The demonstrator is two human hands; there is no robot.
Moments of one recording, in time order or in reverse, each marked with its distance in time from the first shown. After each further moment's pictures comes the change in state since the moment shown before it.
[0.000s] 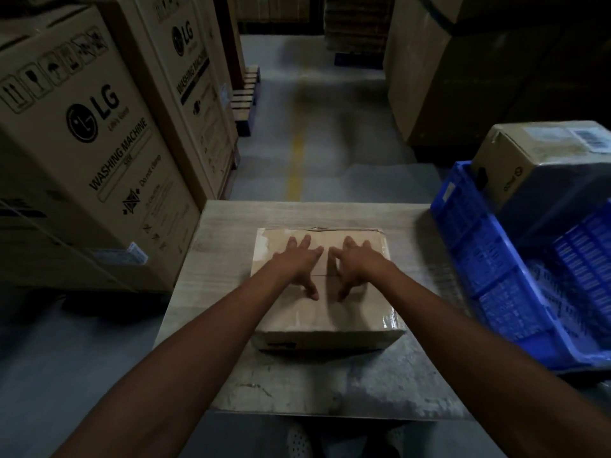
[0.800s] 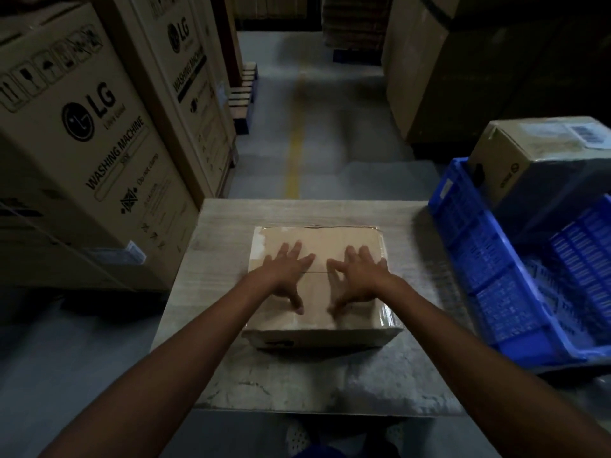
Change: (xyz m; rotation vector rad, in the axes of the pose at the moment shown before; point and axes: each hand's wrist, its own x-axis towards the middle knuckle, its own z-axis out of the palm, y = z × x) left_hand -0.040 -0.013 0.009 -0.053 -0.015 0.032; right_hand -0.035 0.005 0.018 0.124 -0.022 -0.035
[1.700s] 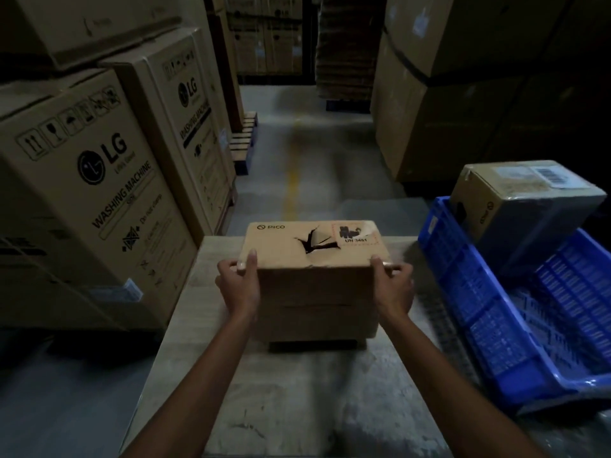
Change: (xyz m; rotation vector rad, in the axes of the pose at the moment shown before) left_hand -0.032 -0.010 -0.010 -1.292 1.151 -0.459; right_hand -0.026 0.012 -0.014 1.278 0.955 0.484
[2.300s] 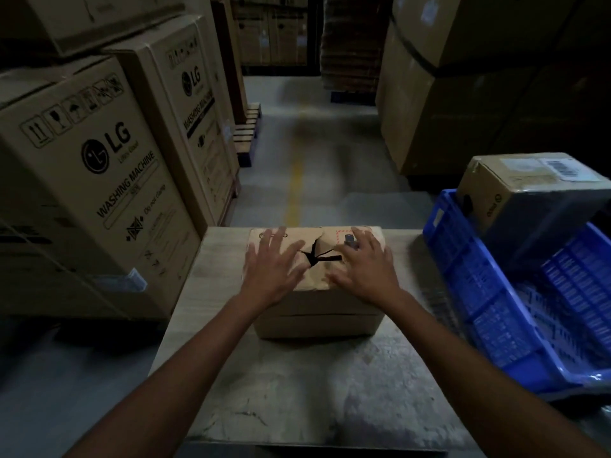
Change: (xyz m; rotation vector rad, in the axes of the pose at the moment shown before) left_hand -0.001 0.011 0.007 0.964 -0.527 0.792; right_hand 0.005 -0.018 0.016 -0.991 -0.400 -0.841
